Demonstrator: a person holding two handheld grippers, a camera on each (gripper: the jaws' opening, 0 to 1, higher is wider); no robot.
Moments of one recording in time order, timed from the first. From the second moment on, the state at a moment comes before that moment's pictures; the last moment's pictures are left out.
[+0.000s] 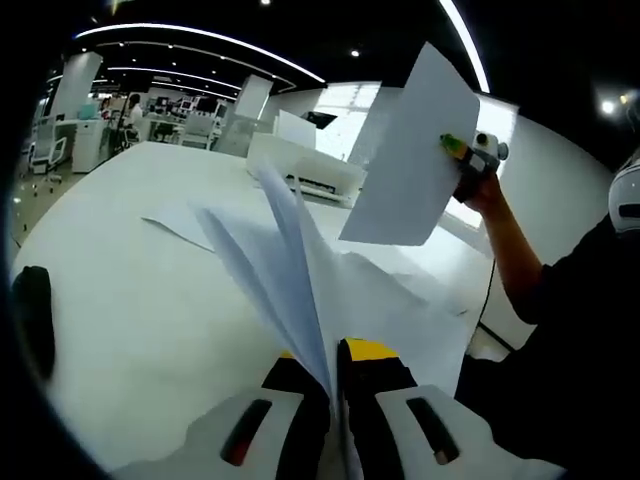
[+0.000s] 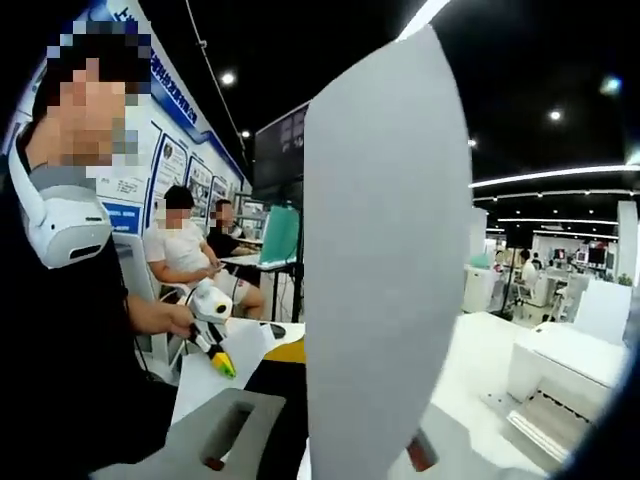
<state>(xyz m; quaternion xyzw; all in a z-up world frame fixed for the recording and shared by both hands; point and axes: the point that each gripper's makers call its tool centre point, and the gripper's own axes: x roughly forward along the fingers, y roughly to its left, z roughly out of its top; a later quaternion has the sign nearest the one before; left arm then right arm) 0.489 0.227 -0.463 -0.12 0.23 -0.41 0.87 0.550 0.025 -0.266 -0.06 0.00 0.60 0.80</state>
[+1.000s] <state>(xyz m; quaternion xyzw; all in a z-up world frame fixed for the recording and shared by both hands) 0.491 0.227 -0.459 -0.10 0.23 -0.41 0.88 0.499 0.017 -0.290 -0.16 0.15 0.67 0.70</state>
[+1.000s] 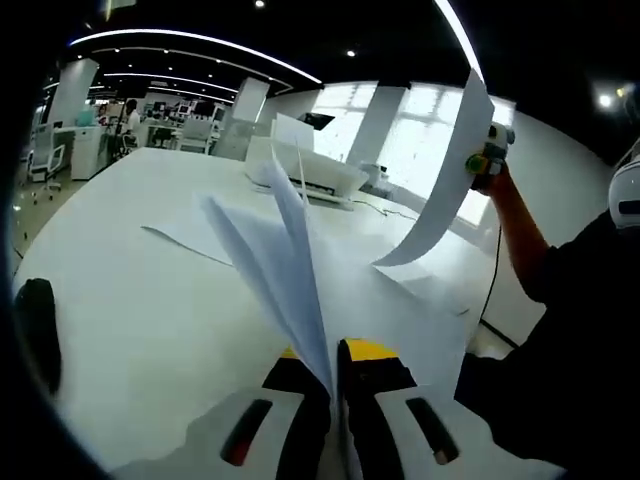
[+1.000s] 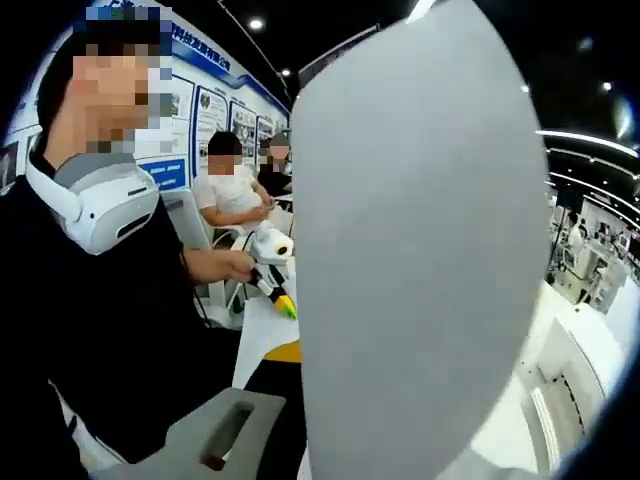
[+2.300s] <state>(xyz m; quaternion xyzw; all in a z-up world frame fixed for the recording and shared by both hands) 0.494 0.225 -0.456 -0.09 0.23 -0.41 0.88 0.475 0.047 -0.373 -0.33 0.34 0.73 0.48</state>
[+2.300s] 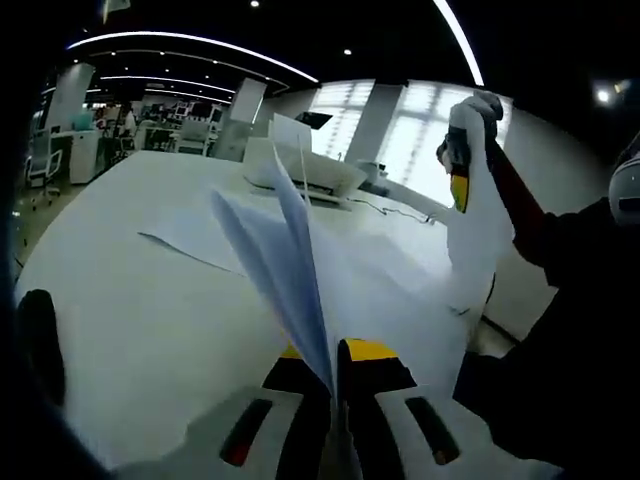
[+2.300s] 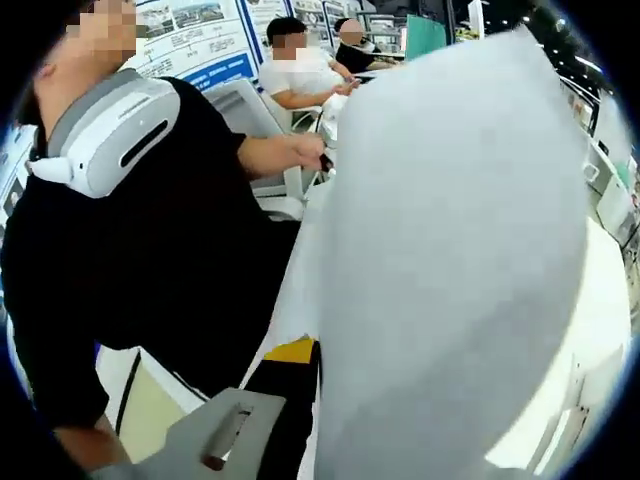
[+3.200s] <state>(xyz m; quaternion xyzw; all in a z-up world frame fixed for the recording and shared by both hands) 0.494 0.219 -0.455 -0.09 0.22 -0.42 0.88 0.507 0.081 -0.431 -0.37 0.34 0.72 0.48</state>
